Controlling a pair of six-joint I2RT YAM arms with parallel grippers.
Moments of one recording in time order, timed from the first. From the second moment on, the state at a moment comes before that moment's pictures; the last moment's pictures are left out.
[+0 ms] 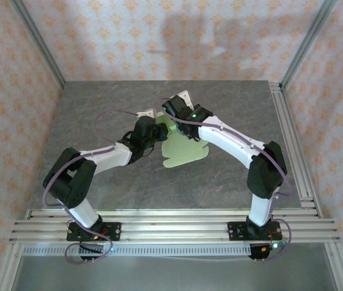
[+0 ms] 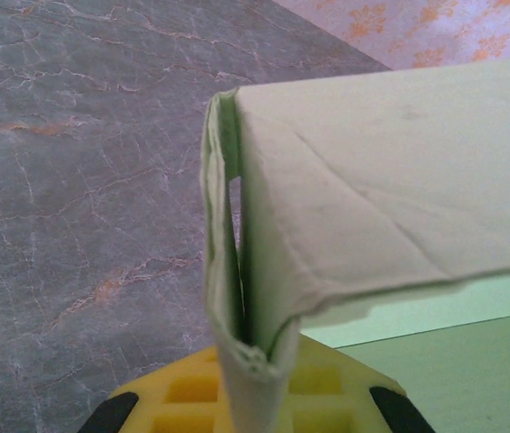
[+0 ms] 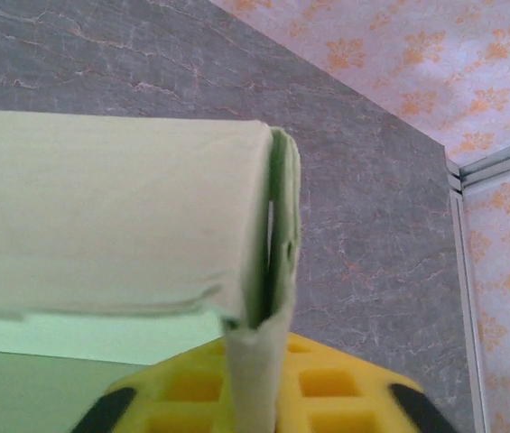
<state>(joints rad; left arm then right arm) -0.52 1.66 0.90 0.26 -0.04 -0.73 0.76 1.82 1.64 -0.79 0.77 0.12</state>
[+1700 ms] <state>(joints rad) -0.51 1.69 0.92 0.24 -0.05 -0.80 0.76 1.63 1.43 -0.56 0.43 0.05</state>
